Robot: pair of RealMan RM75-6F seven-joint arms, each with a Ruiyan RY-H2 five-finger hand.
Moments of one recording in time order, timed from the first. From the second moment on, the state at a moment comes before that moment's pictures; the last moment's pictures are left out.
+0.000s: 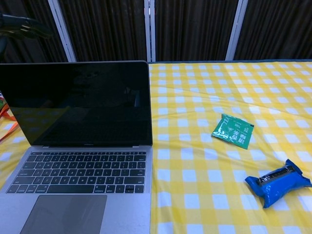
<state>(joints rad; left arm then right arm) -0.53 -0.92 -0.22 -2.04 1.18 0.89 0.16 -0.04 -1.01 0.04 -1.80 -1.67 1.66 -0.14</state>
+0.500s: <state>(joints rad) -0.61 -0.91 -0.24 -1.99 1.11 0.71 -0.05 -0.04 -1.01 0.04 -1.80 -1.67 1.66 -0.14</state>
